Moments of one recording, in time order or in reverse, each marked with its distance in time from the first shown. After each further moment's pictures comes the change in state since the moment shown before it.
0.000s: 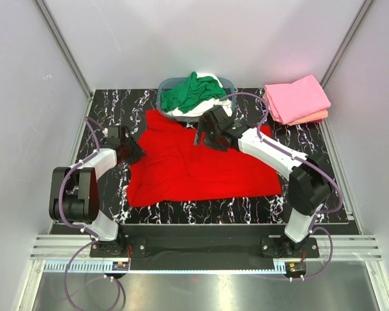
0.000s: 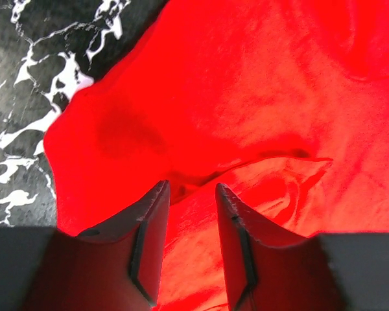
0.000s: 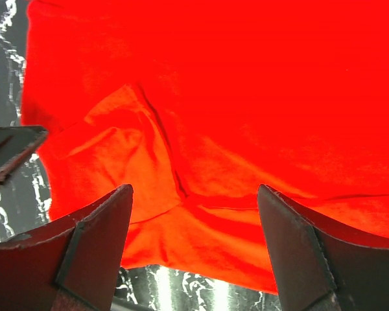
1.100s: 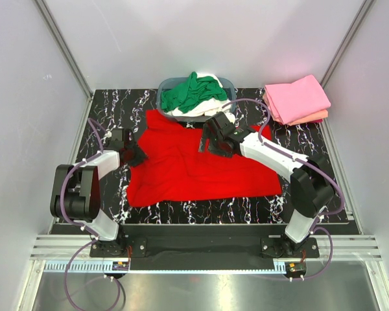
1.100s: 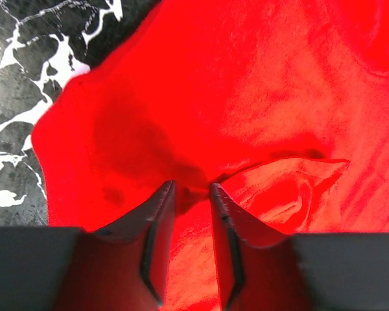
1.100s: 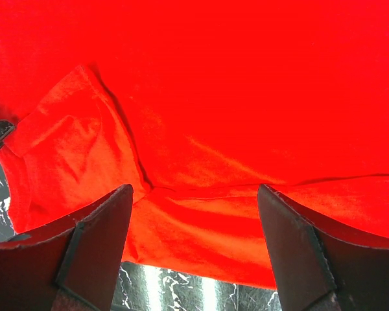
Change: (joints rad) left arm -0.032 0.021 -0.036 0.049 -0.034 -0.025; right arm -0.006 -0.031 -0.103 0.000 0.026 -0.018
